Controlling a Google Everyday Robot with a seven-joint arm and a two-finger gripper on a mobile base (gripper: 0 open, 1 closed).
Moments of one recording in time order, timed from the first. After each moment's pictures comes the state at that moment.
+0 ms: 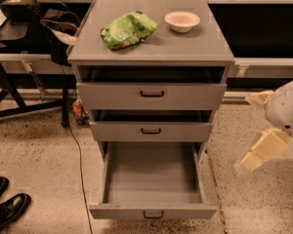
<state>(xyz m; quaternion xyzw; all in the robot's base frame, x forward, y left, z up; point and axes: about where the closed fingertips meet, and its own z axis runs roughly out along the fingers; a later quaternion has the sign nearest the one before) 0.421 -0.212 0.866 -0.53 0.80 0.11 0.24</state>
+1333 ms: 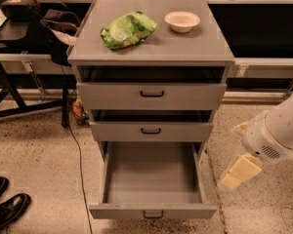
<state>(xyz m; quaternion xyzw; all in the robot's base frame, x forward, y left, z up) 0.411 -0.207 0.782 -0.52 0.83 0.09 0.17</state>
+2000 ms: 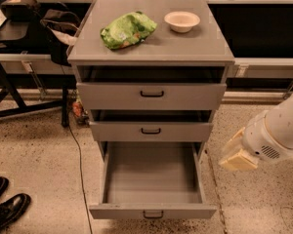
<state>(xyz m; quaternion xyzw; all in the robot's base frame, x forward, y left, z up) 0.411 -0.207 0.782 -0.52 0.83 0.09 0.17</state>
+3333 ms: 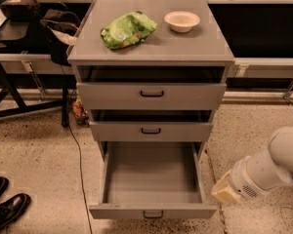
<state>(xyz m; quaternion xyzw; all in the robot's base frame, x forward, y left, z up) 0.386 -0.213 0.640 -0.48 0.85 0.14 0.14</state>
